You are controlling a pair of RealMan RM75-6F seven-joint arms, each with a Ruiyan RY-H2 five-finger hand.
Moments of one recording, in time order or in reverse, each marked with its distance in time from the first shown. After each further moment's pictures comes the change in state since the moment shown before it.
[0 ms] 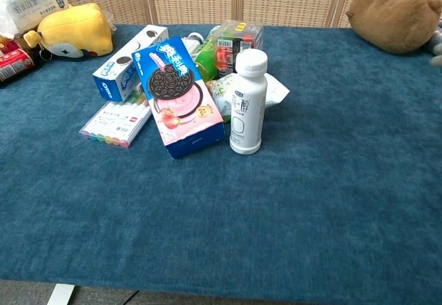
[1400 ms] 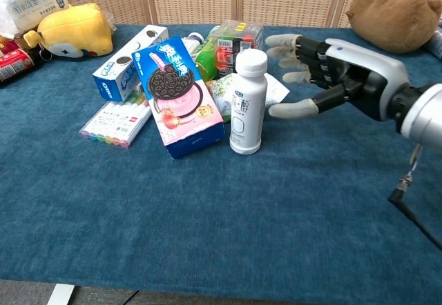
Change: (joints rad) left arm -0.028 -0.037 -0.040 0.028 -0.141 -0.105 0.056; right arm 0.318 -0.398 0.192 0.153 0.181 -0.241 -0.044
